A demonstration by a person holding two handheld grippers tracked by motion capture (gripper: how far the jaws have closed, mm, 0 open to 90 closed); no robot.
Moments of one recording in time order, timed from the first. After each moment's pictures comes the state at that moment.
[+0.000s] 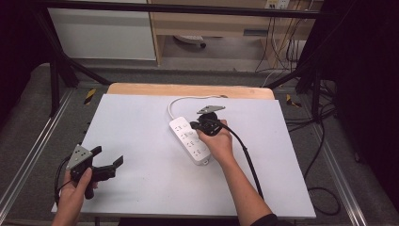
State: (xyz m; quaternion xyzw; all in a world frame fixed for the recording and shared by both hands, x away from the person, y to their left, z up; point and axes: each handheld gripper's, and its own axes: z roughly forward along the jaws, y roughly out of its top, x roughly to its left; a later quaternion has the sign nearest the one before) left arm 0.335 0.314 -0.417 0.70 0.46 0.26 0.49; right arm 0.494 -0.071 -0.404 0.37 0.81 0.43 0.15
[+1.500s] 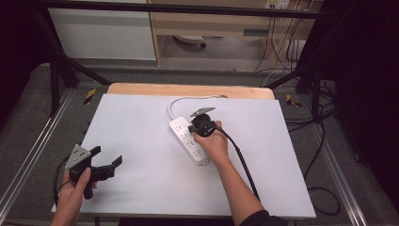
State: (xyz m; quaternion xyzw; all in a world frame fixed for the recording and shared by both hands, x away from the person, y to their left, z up) left arm 0.336 0.317 -0.417 0.69 0.46 0.26 0.49; right arm 0.503 -0.054 -0.421 0.37 0.83 0.38 0.15
